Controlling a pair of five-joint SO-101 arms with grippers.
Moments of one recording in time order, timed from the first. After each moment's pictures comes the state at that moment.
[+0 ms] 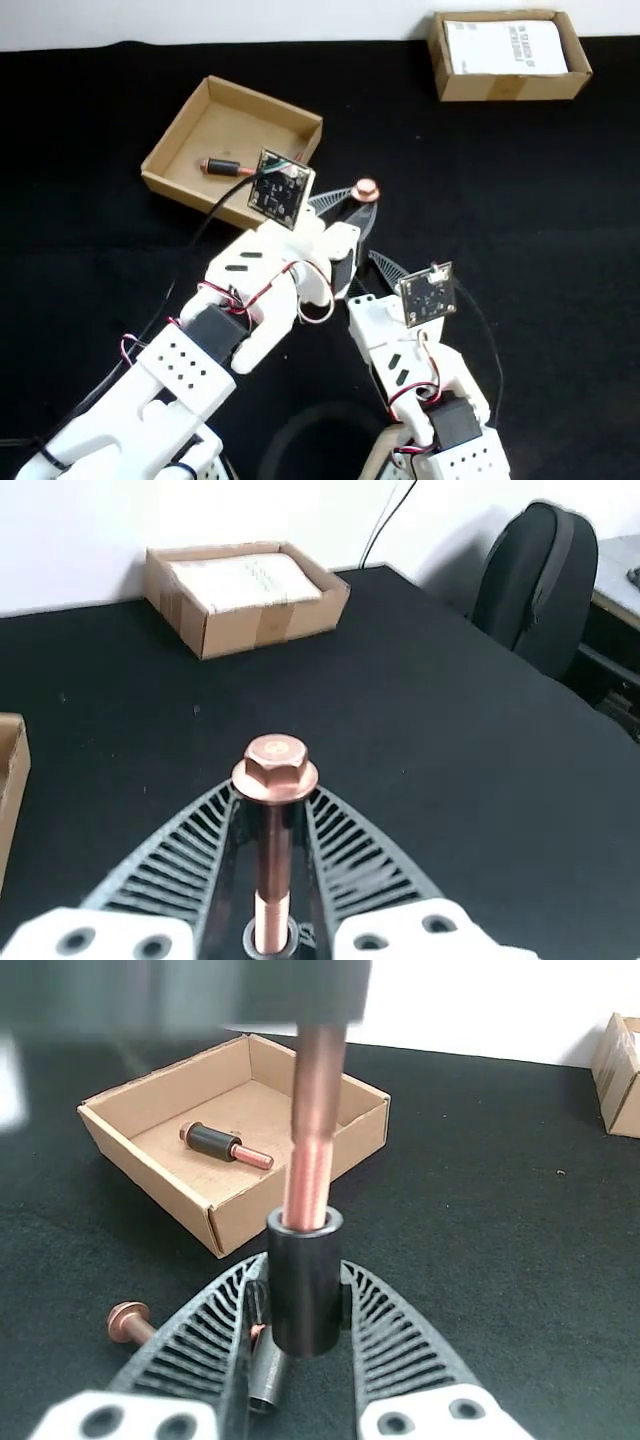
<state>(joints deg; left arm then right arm) 33.8 -48.3 55.6 11.8 18.1 -27.5 -103.4 95.7 30.4 -0.5</state>
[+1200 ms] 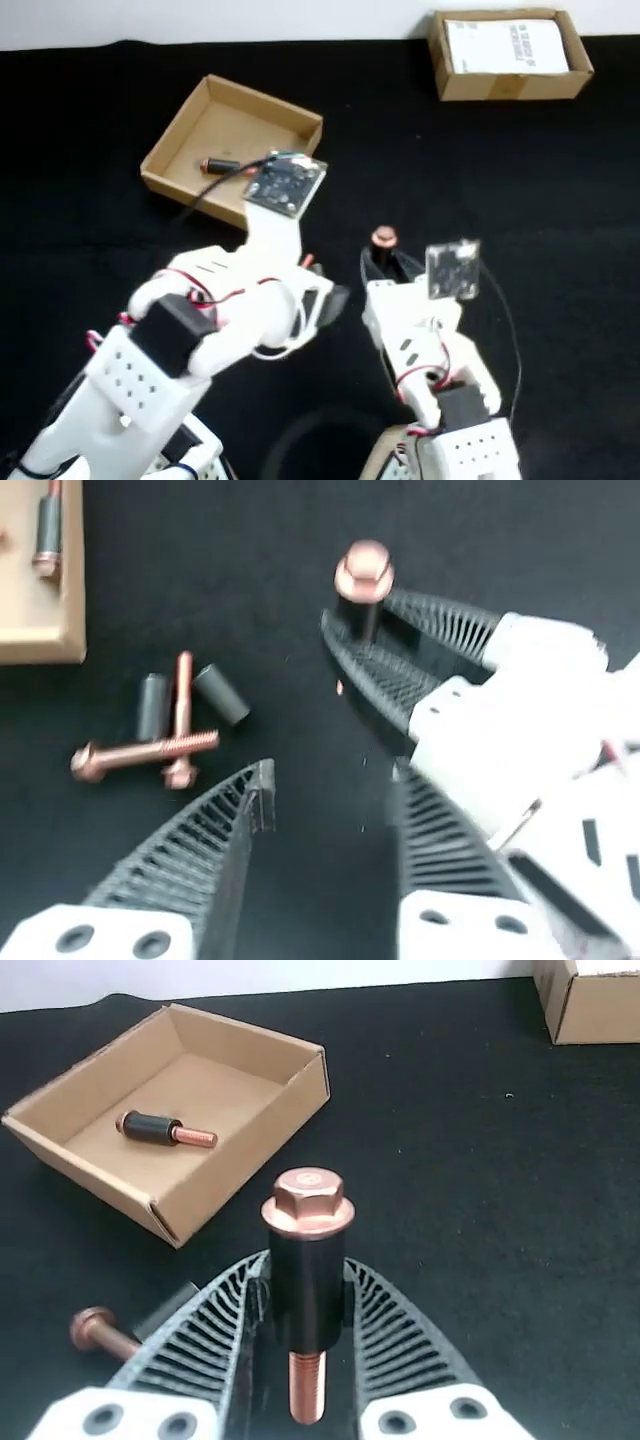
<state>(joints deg) 33.3 -48.5 26.8 78.9 18.0 -21.6 -84.3 83.6 30.5 -7.4</state>
